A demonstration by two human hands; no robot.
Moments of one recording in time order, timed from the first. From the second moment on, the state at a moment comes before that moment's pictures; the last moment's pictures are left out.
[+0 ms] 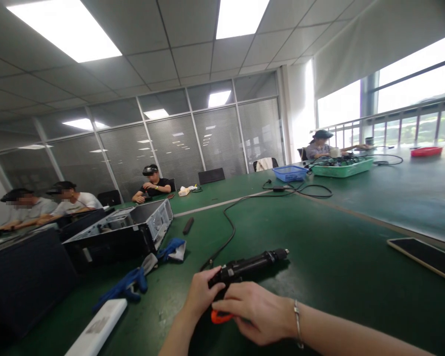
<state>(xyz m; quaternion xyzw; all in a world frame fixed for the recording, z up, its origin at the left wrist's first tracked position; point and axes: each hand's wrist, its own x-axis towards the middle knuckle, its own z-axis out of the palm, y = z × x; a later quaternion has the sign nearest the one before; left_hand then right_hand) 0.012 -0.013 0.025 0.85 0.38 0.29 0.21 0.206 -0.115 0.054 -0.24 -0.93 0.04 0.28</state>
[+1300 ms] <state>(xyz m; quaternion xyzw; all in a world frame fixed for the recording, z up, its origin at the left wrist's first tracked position) 0.027 -0.042 0.040 0.90 0.34 0.18 0.18 0.410 -0.053 0.006 -0.58 -0.78 -0.06 0.23</state>
